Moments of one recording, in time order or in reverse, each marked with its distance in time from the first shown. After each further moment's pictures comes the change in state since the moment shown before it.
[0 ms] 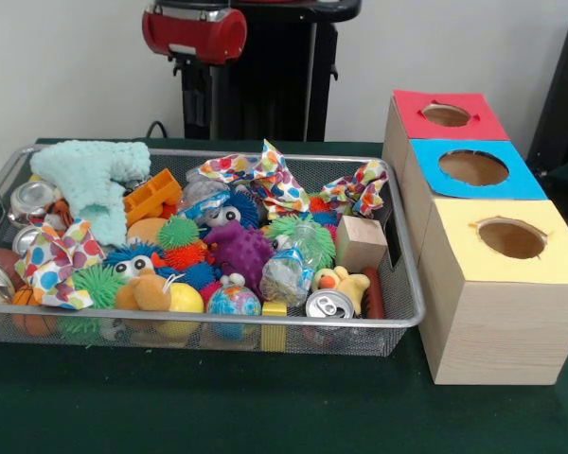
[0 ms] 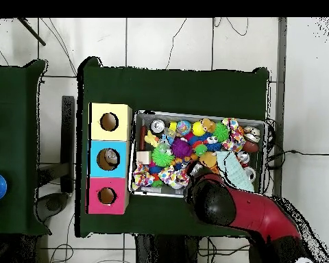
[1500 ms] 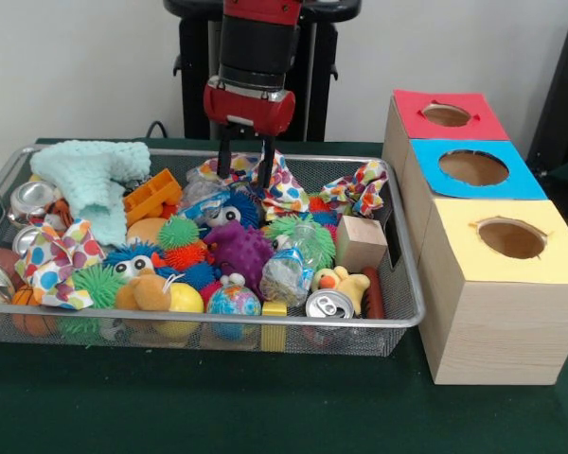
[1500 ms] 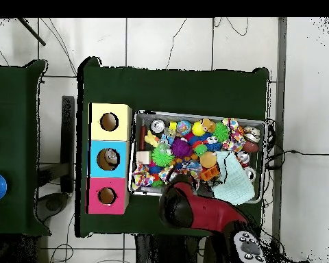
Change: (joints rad) arm 0.311 0.286 -0.291 -0.022 0.031 -0.385 0.000
